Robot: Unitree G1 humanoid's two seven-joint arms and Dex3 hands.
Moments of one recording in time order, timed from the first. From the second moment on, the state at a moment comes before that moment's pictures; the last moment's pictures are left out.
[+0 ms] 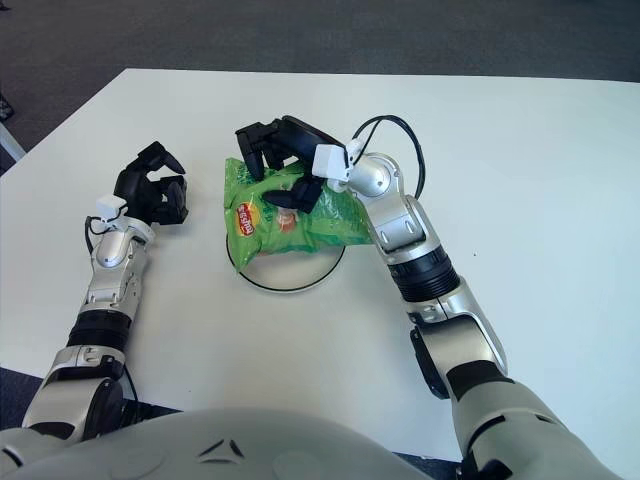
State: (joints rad) left arm -0.27 0.13 0.15 0.44 -0.14 -0.45 -0.16; right arm -0.64 -0.30 0.29 -0.06 -0.11 0.08 0.61
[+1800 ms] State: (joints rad) left arm -0.27 0.13 0.15 0.44 -0.14 -0.45 -0.16; right arm -0.84 -0.45 0.10 0.26 0.20 0.14 1.05
